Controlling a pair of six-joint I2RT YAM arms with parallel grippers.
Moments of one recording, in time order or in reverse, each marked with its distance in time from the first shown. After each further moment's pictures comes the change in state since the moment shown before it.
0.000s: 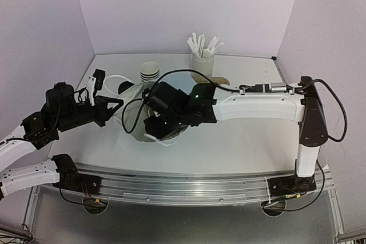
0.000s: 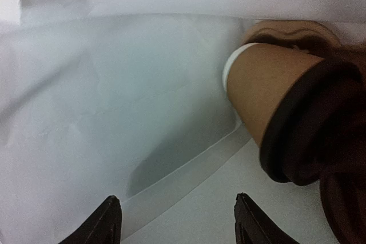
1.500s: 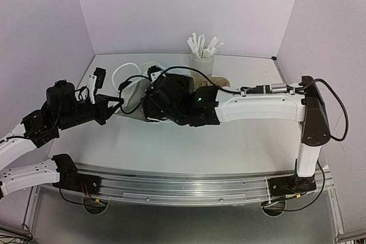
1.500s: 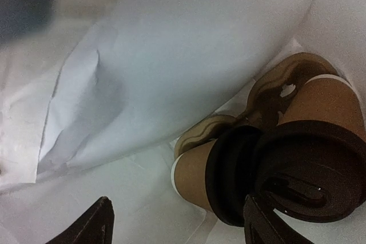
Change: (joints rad) left arm 0.006 0.021 0.020 -0.003 0.012 -0.006; right arm -0.015 -0.007 -0.061 0.332 0.339 -0.005
